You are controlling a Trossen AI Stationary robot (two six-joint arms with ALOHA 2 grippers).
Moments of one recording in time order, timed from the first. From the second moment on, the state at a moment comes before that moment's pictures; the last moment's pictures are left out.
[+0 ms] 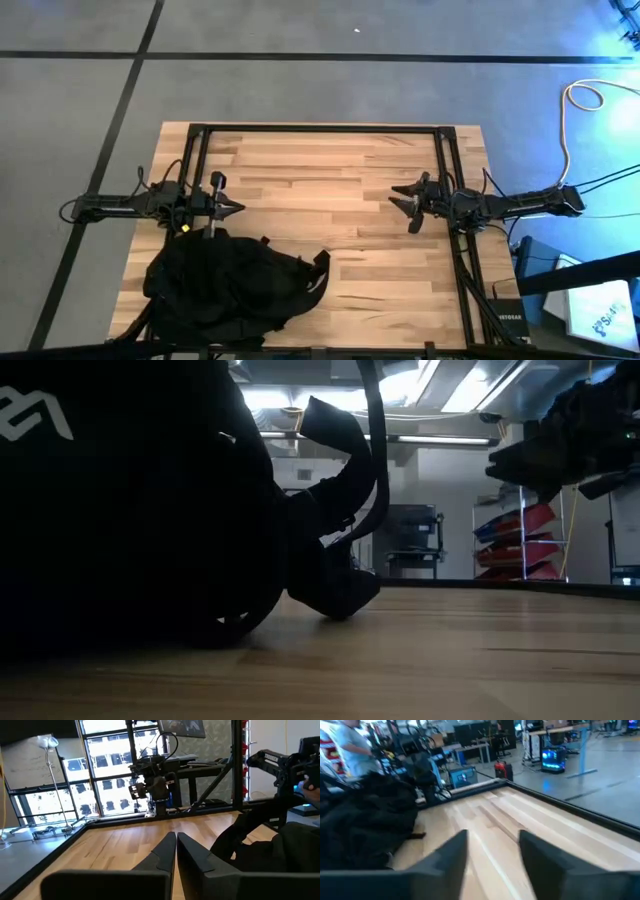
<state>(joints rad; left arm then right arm) -0.01 0.00 0.01 0.09 0.00 0.14 0.11 0.31 0.01 0.27 0.37 0.21</state>
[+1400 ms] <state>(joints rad) -0.01 0.00 0.01 0.08 0.00 0.09 0.21 1.66 0.63 0.49 -0.10 -0.25</state>
